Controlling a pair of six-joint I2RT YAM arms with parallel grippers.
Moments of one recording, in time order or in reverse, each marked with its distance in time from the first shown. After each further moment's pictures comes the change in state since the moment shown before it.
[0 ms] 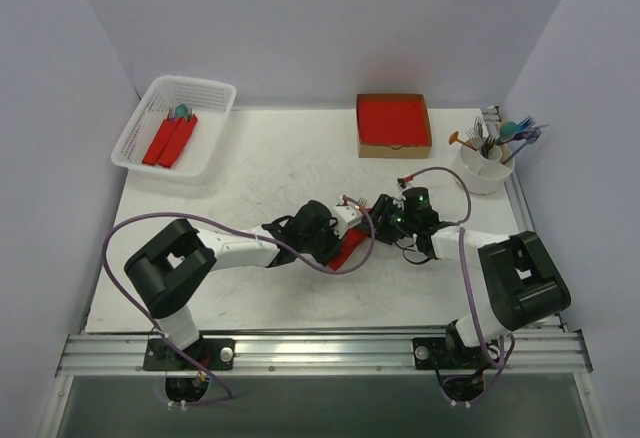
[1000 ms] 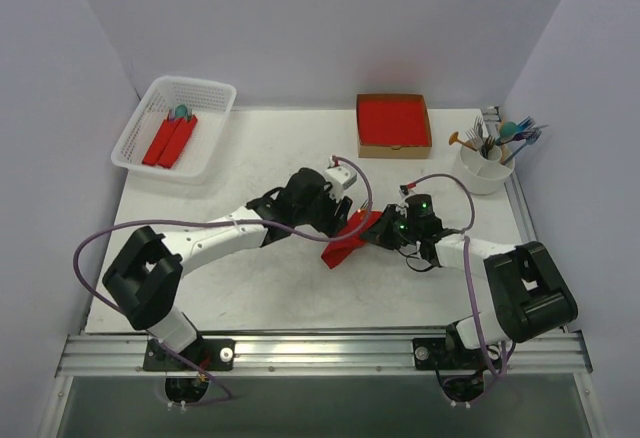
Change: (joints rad) left arm 0.053 -0.130 0.165 -0.181 -0.089 -0.058; right arm 0.002 -0.074 -0.061 -0.024 -0.005 0.004
